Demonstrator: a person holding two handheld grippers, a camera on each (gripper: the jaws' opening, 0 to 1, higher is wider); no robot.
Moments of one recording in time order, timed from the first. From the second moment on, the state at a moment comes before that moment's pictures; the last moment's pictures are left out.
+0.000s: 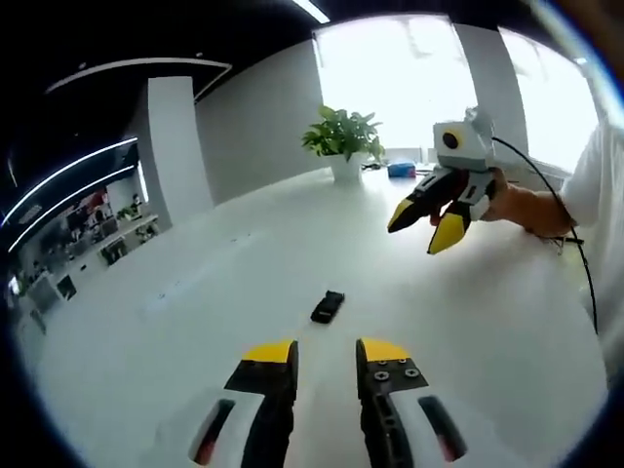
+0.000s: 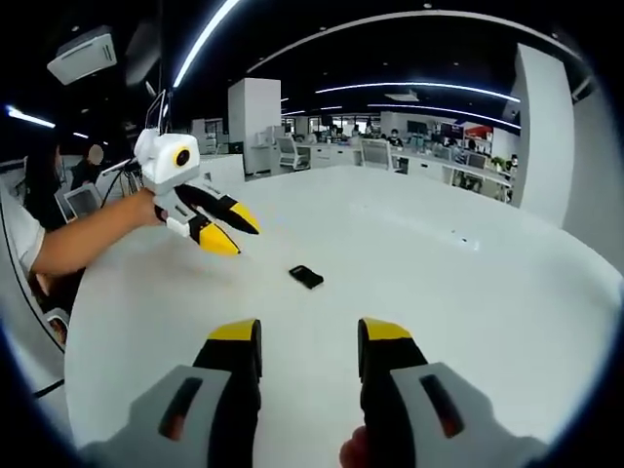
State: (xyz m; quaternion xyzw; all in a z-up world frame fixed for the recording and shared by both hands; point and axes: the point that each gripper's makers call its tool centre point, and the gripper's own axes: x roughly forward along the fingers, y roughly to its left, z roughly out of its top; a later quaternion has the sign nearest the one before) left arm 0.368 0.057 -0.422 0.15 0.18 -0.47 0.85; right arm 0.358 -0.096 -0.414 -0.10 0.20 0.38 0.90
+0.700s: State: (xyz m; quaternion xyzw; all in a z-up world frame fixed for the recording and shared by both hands) left arm 0.341 0.113 -0.411 0.05 0.19 -0.26 0.95; right arm 0.333 -0.131 -0.413 -0.07 0.19 0.29 0.94
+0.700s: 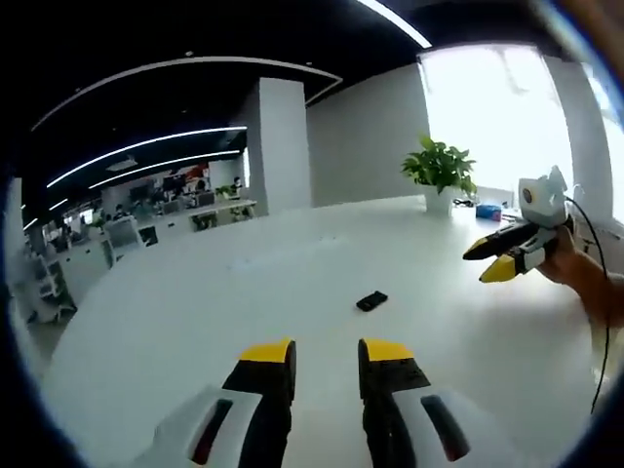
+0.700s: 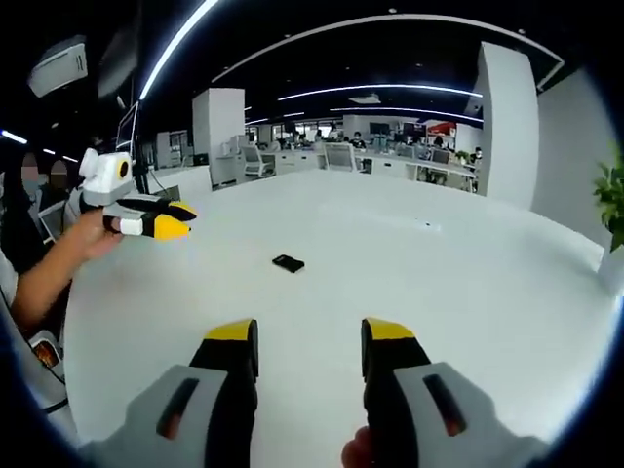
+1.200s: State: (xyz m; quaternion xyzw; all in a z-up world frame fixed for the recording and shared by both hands) left arm 0.301 0.142 -0.405 0.01 0.18 -0.22 0.96; right arm 0.293 -0.146 -0.407 -0.06 0.19 0.25 0.95
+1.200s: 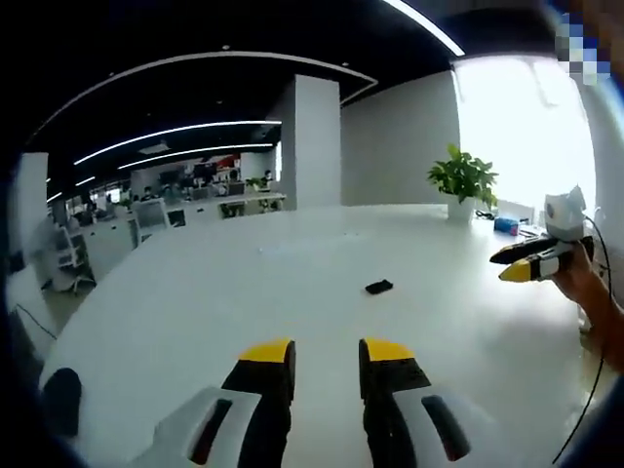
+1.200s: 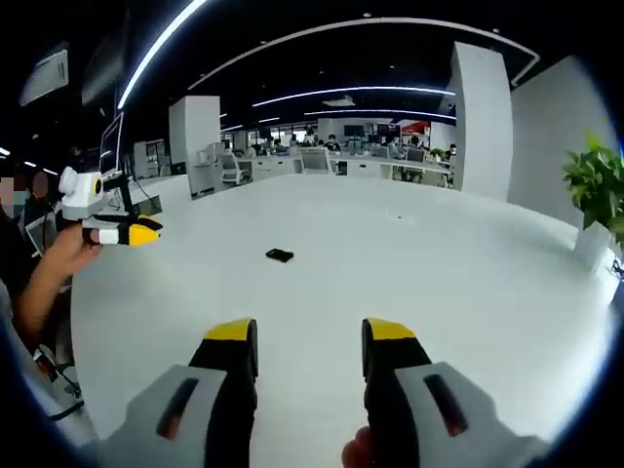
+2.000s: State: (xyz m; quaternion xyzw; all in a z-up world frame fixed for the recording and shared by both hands) left arm 0.229 0.167 -0.411 -0.01 0.19 -0.17 0.97; right arm 0.219 -0.176 -0.407 -0.02 0.19 0.19 0.96
